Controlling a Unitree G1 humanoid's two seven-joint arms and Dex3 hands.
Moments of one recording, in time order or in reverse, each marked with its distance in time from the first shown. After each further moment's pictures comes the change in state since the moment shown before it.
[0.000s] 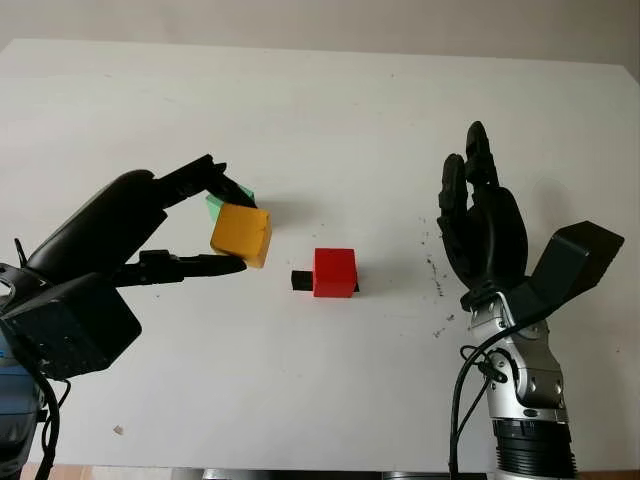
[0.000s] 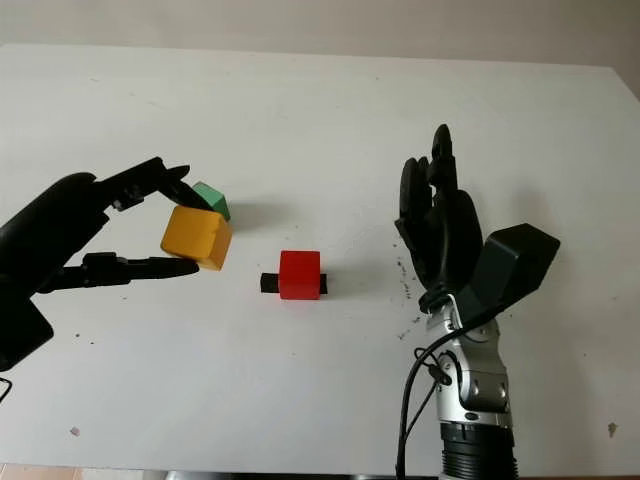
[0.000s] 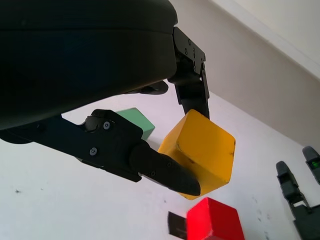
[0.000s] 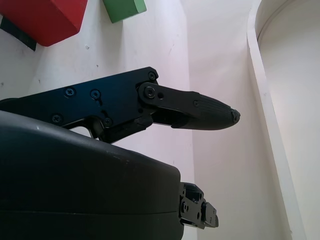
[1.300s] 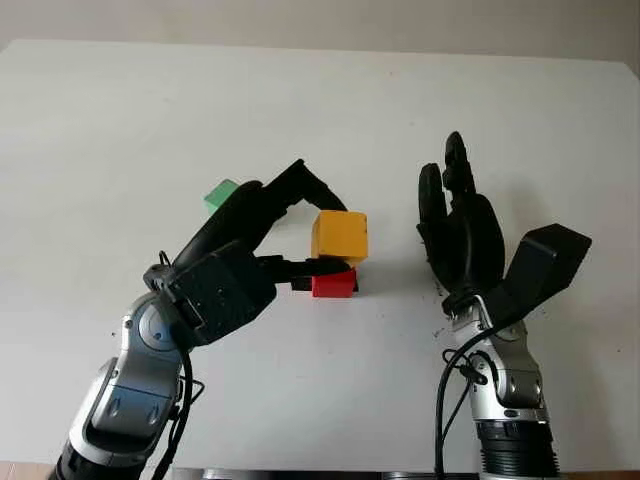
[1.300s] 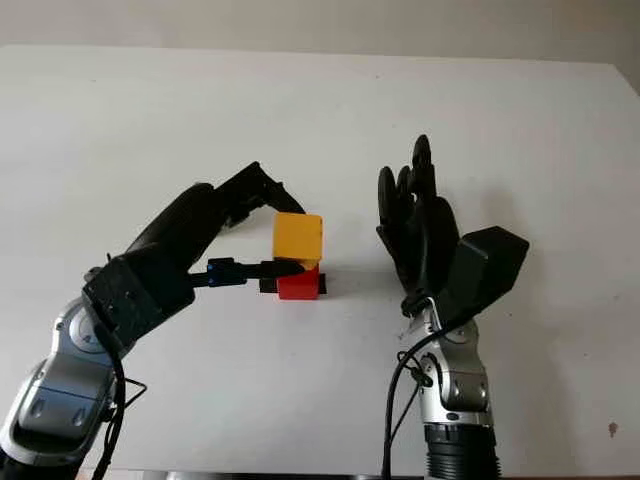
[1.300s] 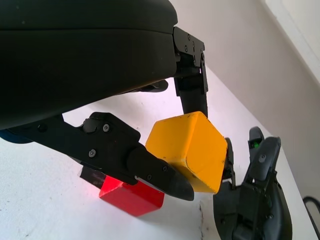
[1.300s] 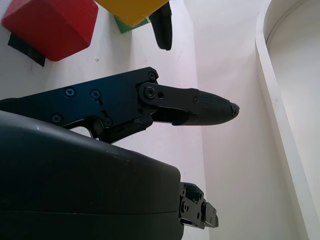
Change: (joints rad) left arm -0.101 -0.308 -0.364 -0.024 0.166 0.274 0.232; right arm 0.000 0.047 0.038 0.042 -0.031 -0.019 -0.006
